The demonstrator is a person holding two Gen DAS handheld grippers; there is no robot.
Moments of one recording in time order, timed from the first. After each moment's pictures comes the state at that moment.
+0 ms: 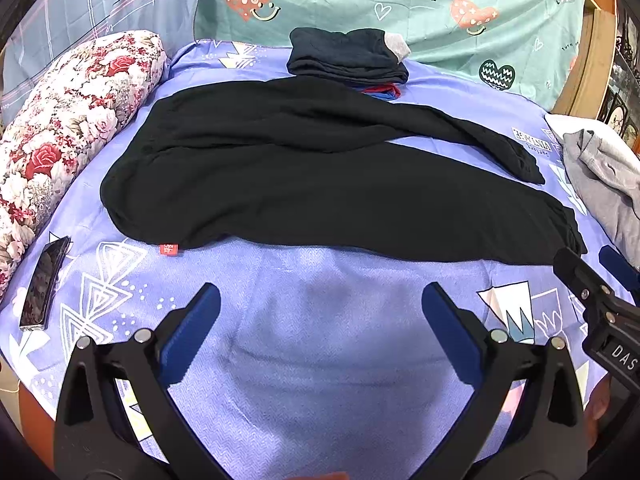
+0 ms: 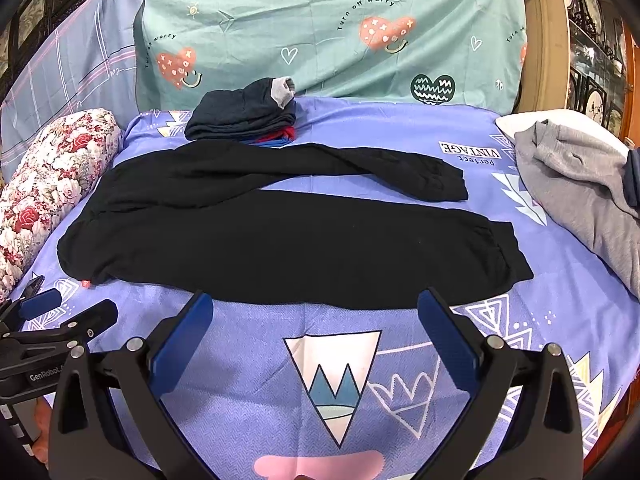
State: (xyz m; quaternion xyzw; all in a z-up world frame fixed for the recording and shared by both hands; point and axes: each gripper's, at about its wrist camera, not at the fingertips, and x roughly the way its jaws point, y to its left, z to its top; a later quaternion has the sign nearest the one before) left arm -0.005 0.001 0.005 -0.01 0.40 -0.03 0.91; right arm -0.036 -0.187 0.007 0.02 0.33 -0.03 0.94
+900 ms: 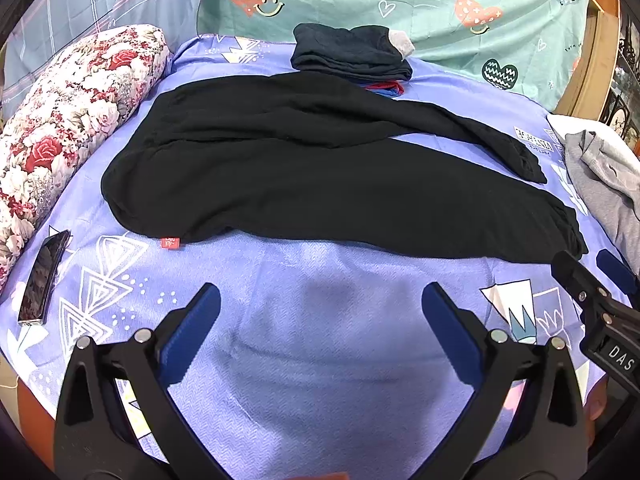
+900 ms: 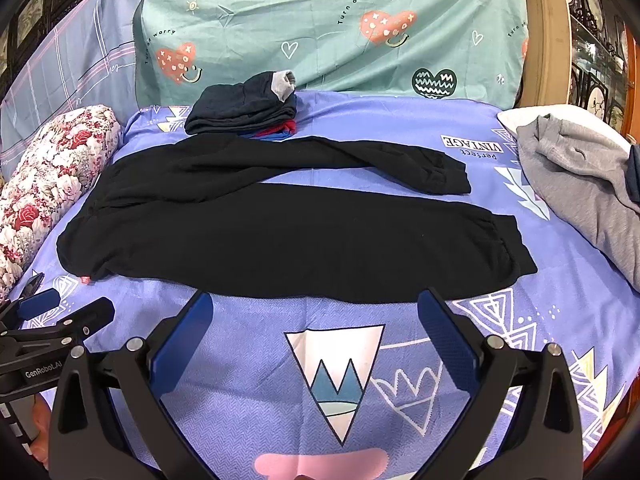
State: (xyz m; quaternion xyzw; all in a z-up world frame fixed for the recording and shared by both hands) left arm -0.007 0.005 0.001 -0.01 0.41 -0.02 0.91; right arm -0.034 -0.187 0.003 0.02 0.34 -0.03 0.94
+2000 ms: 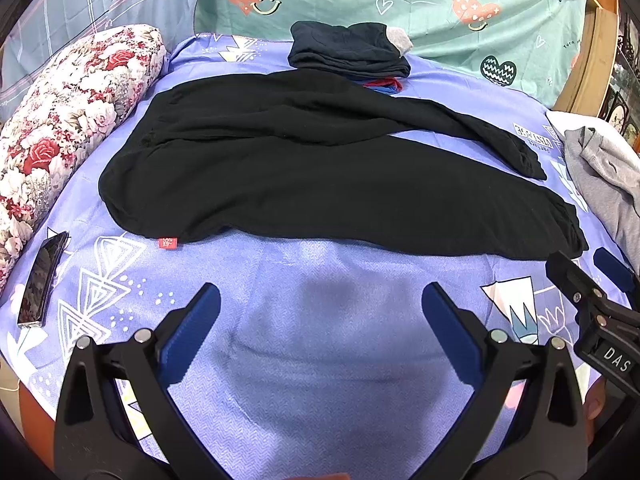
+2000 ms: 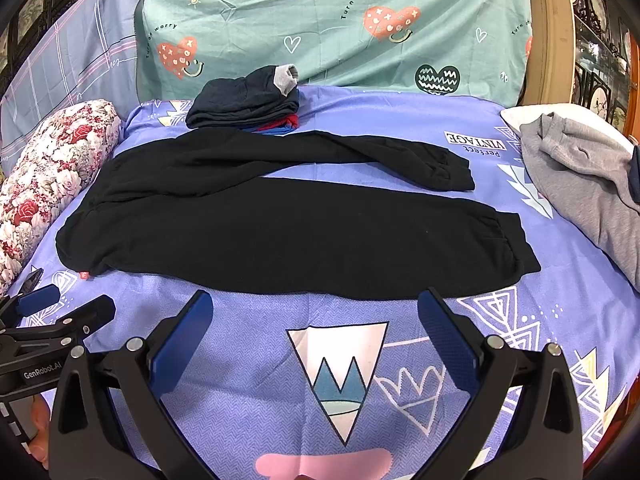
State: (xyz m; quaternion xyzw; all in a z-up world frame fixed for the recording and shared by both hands) left arm -0.005 0.003 -0.002 -0.01 0.41 -0.03 0.91; right arm -0.030 -0.183 -0.001 0.02 0.35 -0.03 0.94
